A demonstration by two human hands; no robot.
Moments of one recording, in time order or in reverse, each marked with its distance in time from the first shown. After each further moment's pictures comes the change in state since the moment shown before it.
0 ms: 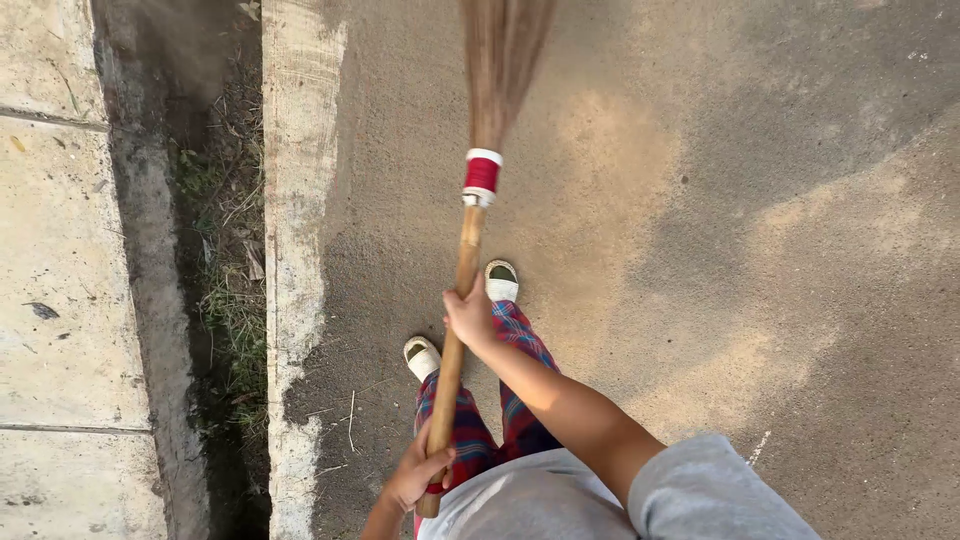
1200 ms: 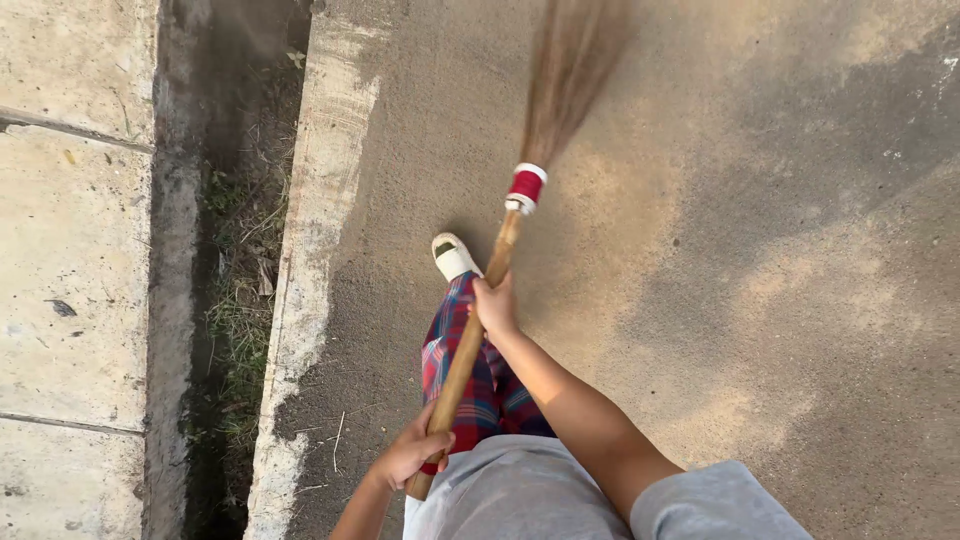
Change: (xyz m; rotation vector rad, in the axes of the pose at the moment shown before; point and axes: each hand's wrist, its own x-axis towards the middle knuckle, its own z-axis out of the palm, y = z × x) left_hand 0.015 0.144 0.062 -0.012 -0.085 -0.022; right_hand 0.069 -0.097 -0.023 0.049 0.139 0.037
